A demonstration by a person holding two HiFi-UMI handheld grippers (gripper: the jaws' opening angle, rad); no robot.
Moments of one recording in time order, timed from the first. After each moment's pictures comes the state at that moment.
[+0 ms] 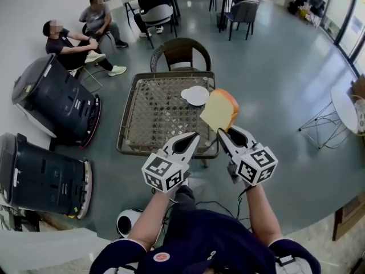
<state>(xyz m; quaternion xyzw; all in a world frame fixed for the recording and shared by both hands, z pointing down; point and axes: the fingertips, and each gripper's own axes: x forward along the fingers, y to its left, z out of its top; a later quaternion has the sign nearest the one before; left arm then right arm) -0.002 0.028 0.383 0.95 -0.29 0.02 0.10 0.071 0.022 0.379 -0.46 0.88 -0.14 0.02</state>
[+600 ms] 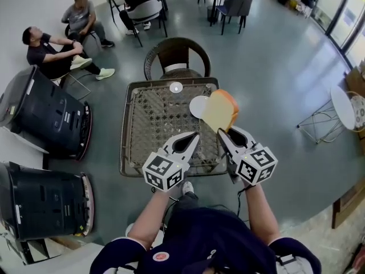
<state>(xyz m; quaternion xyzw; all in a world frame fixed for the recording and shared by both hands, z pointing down) -0.050 -0.117 0.396 0.96 -0.25 0.04 0.13 0.024 -0.114 0.391 -0.50 0.85 -0.17 0.01</state>
